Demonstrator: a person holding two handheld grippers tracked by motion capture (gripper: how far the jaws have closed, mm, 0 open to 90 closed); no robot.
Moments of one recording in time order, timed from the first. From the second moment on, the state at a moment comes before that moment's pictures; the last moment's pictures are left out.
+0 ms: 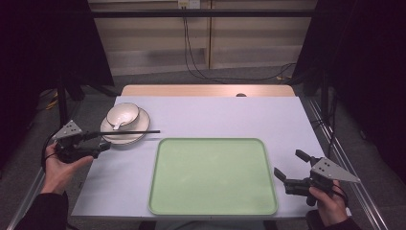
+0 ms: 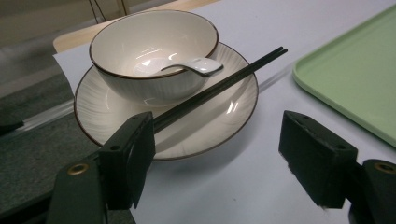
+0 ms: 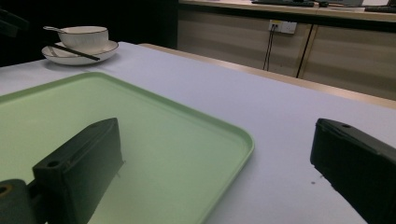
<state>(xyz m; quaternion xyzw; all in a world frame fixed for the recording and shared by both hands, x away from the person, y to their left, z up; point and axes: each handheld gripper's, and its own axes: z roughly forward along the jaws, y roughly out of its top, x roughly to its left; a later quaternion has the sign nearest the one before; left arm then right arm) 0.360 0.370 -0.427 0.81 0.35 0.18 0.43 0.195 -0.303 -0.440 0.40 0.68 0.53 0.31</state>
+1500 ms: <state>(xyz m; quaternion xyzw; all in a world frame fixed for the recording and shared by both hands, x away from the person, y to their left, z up) 0.420 0.352 -0.447 0.89 0.25 0.18 0.34 0.195 -0.302 -0.442 0.40 0.69 0.52 0.31</state>
